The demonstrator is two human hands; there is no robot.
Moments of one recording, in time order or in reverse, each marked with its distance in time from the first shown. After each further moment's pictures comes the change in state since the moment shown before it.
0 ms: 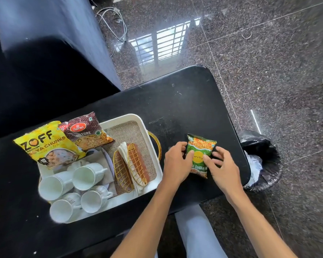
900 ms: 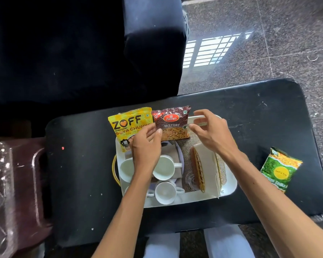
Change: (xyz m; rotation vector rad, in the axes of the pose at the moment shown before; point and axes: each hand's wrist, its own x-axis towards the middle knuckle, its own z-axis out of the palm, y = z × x) left_hand -0.019 -0.131 -0.257 -0.325 0.559 -0.094; right_hand -0.037 -0.205 0.205 -0.359 -0.266 -0.517
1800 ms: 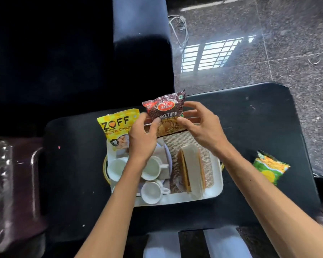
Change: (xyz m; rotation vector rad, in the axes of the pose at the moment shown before) left_hand 0.000 0.033 0.029 0.011 -0.020 0.275; right_hand 0.004 0.005 -0.036 0.303 -0.057 -0.132
